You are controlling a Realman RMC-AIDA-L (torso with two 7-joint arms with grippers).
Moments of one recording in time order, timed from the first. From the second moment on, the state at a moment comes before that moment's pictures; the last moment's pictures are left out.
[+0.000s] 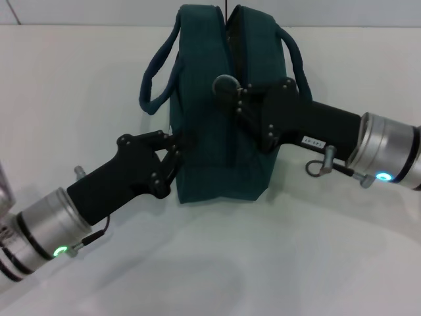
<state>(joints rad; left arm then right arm) -0.40 -2.10 1.24 0.09 0.98 1.59 -0.68 0.59 2.03 -1.96 -0.45 -0.45 -1.33 0.86</state>
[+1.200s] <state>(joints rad) -0.23 -2.07 1.23 0.11 0.96 1.68 -0.48 0.53 2.03 -2.06 -0.45 -0.12 -1.30 0.73</state>
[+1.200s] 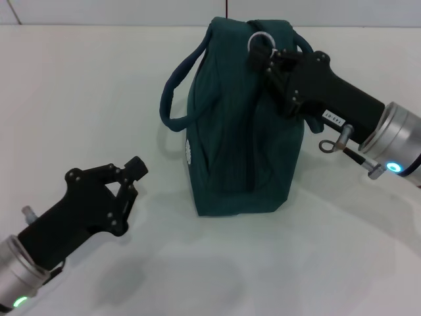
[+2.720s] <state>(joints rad) -0.41 -2.11 1.25 -0.02 0.88 1.65 -0.65 0.54 2.03 -2.18 -0.50 -0.11 -1.27 0.72</state>
